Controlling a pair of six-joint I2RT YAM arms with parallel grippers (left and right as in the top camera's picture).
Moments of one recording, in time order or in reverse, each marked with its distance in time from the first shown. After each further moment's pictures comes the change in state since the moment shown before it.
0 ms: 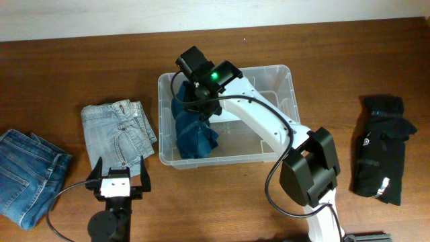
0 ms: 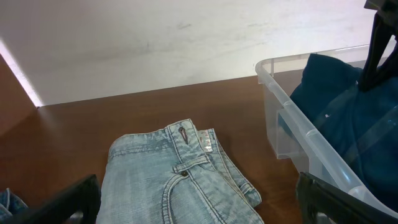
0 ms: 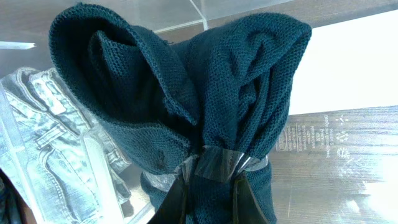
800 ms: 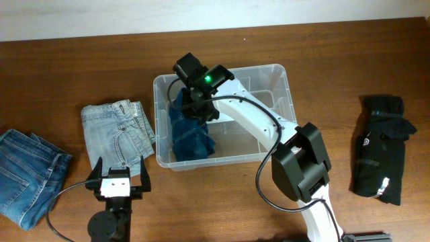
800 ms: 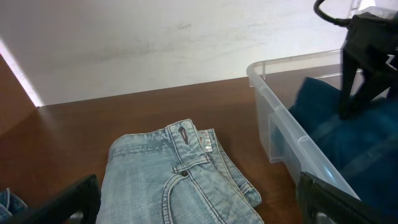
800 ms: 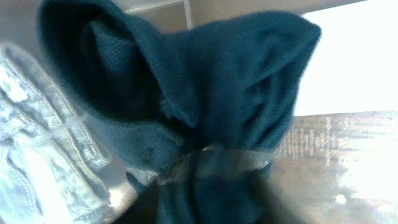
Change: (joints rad) left arm 0.000 0.000 0.000 0.000 0.000 0.000; right arm 0.011 0.069 0.000 -0.006 -0.038 -0.081
